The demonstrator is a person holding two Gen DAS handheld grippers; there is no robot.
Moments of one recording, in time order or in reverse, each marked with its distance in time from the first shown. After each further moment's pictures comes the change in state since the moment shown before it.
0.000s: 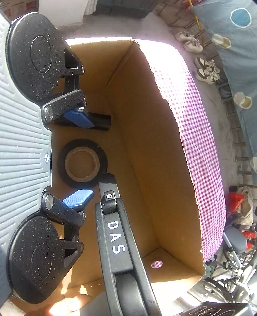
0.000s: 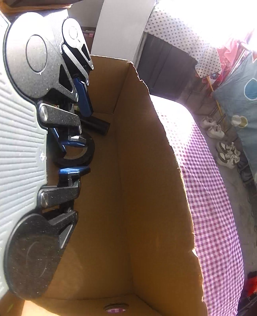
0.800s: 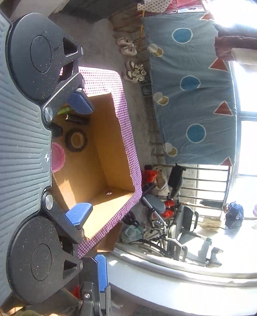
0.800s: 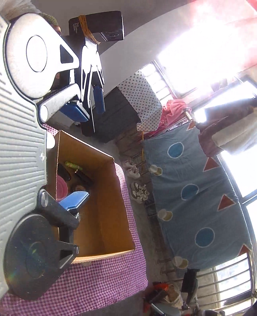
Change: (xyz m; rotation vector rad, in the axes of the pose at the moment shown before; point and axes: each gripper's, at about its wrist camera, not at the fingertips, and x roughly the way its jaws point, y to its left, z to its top) left arm -0.168 -0.015 -0.122 0.024 -0.551 -0.075; right arm -0.246 0.064 -0.246 -0.281 -0.565 0.107
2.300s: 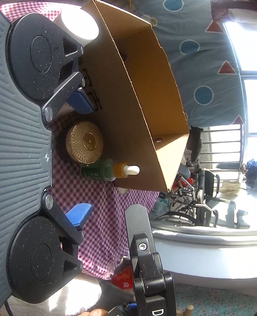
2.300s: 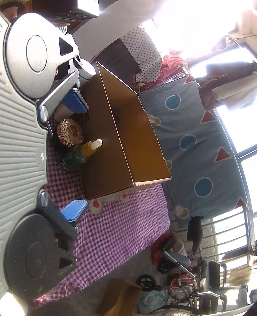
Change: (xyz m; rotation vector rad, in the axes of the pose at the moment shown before) left arm 0.076 -0.096 -0.125 0.166 -0.010 -0.118; right arm 0.012 -0.073 -0.108 0.060 -0.049 -0.267
